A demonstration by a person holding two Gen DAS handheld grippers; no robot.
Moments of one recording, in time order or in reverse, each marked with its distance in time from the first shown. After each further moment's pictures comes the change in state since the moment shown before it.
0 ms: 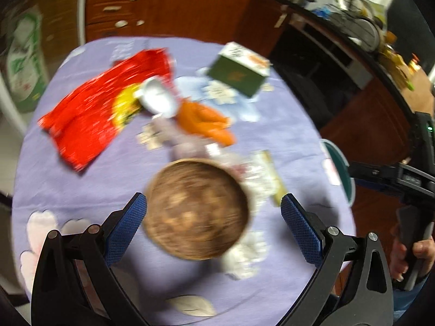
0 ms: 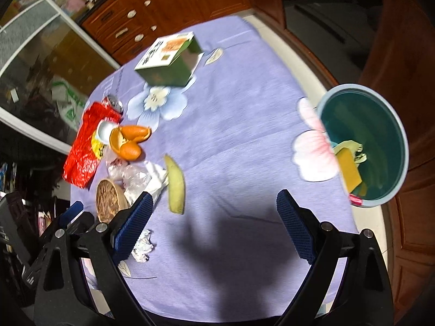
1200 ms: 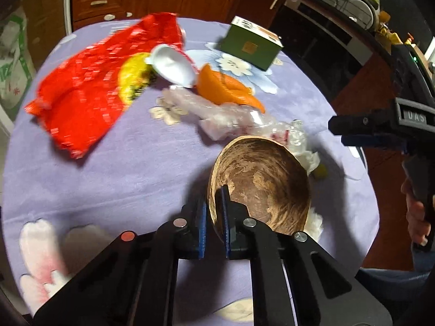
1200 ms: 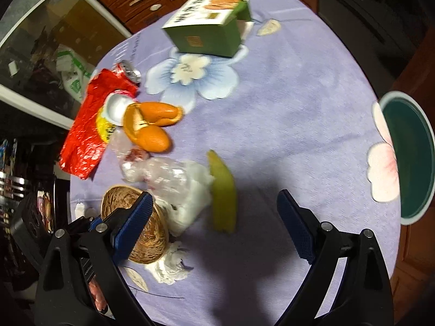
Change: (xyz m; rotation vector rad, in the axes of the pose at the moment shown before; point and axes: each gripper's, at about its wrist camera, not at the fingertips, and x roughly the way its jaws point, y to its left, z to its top) left arm 0.030 0.034 -0.017 0.095 0.052 -0.013; right arm 0.064 0.065 0.018 -0.098 0.125 0.036
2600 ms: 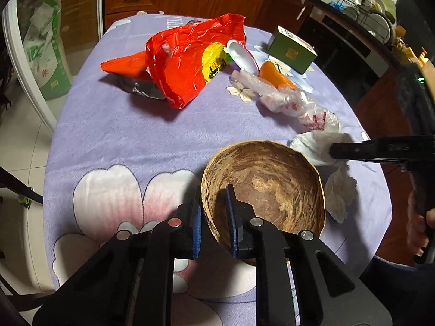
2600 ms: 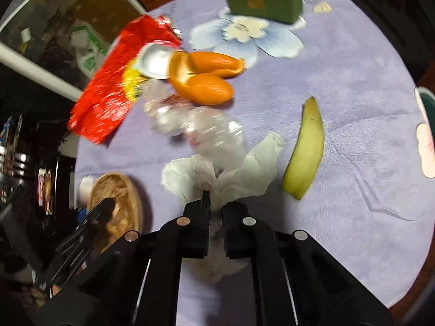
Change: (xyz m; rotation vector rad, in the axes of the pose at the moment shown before) left arm -0.037 0.057 -0.044 -0.075 -0.029 0.070; right arm 0.030 0.060 -0.047 -0.081 0.032 0.029
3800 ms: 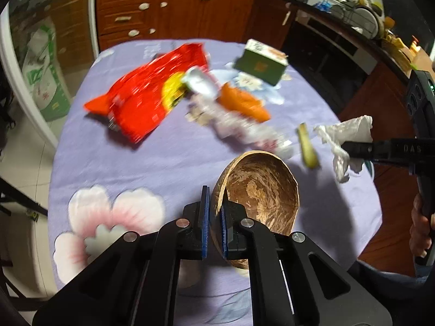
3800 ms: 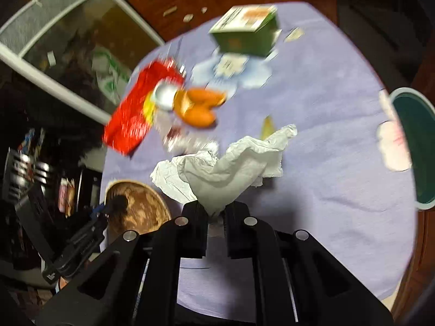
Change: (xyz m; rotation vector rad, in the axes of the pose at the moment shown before) left arm -0.034 -0.069 0.016 0.070 -0.066 0.028; right arm -0.068 -0.047 -0.015 0.048 -0.141 0.111
